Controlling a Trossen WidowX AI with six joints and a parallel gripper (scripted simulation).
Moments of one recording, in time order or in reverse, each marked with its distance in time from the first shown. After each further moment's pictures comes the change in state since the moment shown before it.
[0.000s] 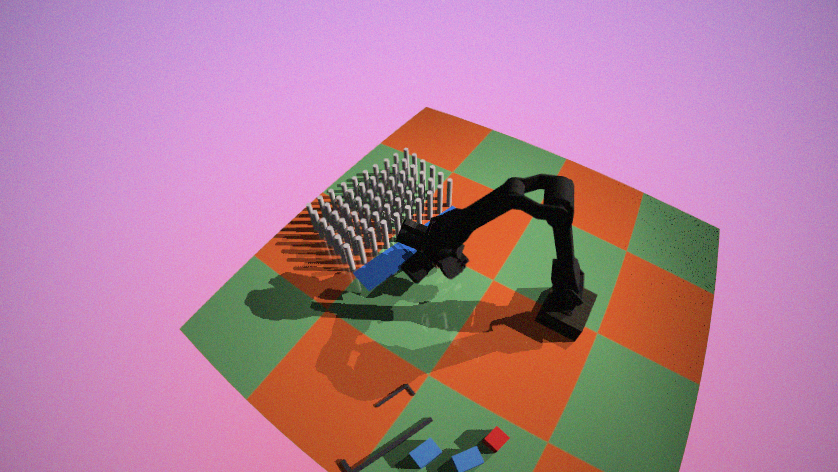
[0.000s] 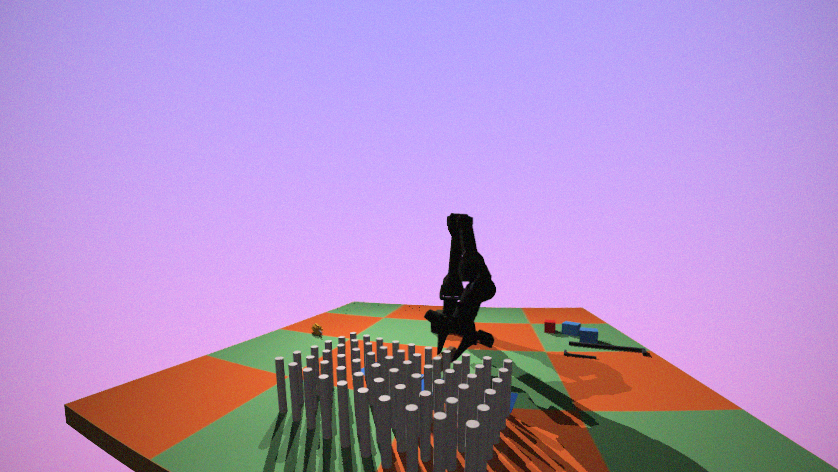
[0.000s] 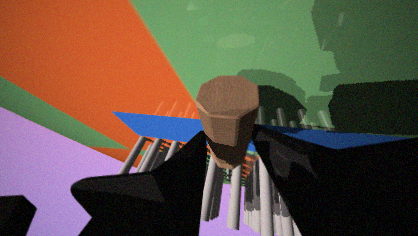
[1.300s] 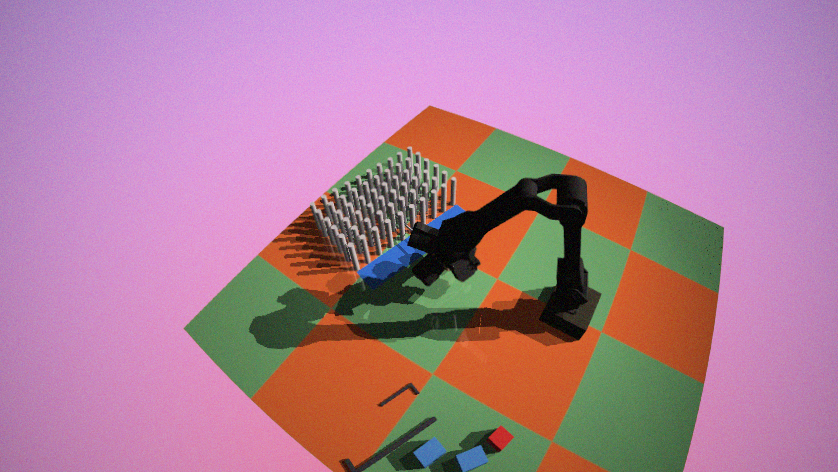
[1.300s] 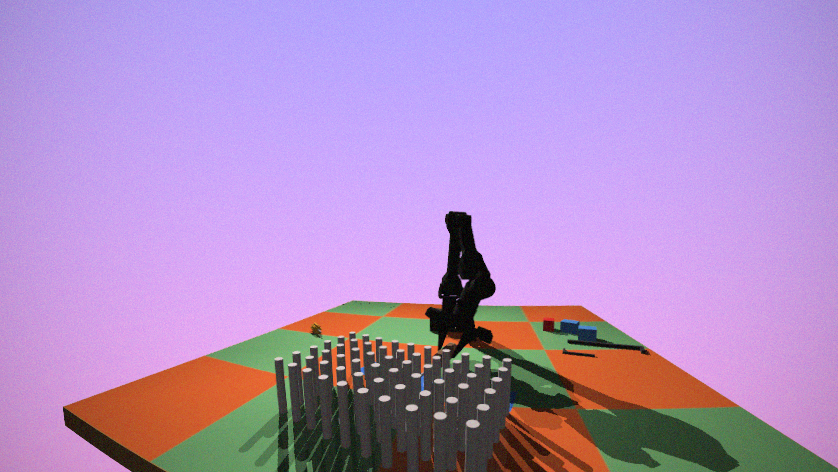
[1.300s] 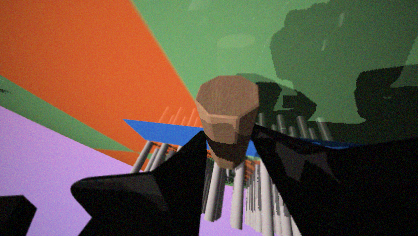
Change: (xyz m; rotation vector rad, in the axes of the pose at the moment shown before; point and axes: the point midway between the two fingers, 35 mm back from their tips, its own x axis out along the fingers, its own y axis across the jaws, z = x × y) arm -0.008 0.005 0.019 -0.003 -0.005 0.002
